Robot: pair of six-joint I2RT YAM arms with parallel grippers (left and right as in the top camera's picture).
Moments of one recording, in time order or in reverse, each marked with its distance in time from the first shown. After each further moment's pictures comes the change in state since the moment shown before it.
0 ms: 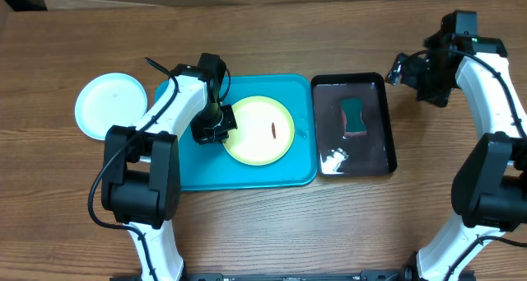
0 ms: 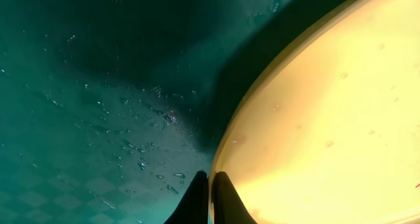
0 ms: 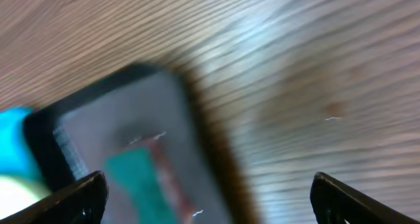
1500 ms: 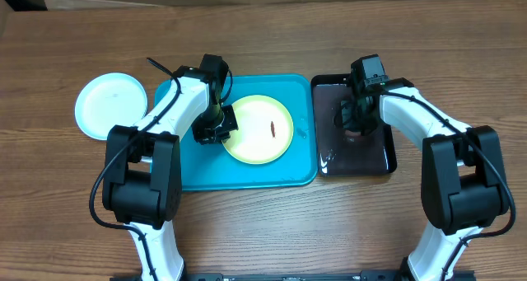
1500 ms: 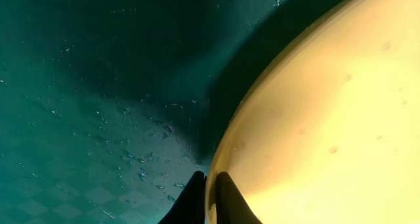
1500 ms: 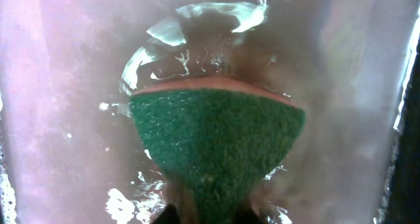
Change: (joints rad) left arm -0.013 -0.002 -0.014 0.026 -0.026 0.000; right arm 0.347 -0.006 -0.377 0.364 0.275 -0.113
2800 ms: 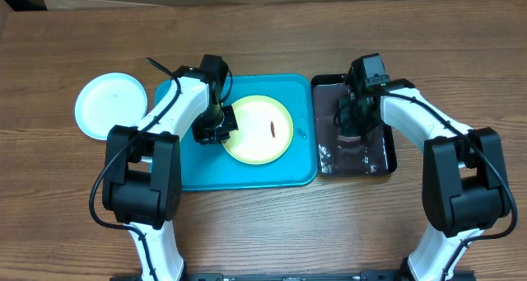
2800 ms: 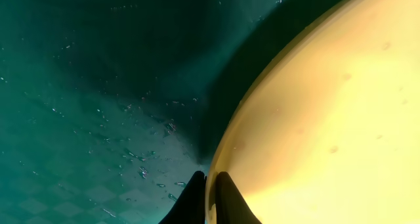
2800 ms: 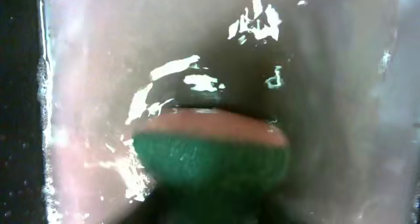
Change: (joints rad) left arm 0.000 0.000 0.000 -0.004 0.000 0.000; right arm 0.000 -0.014 -0.010 0.037 -0.060 0.009
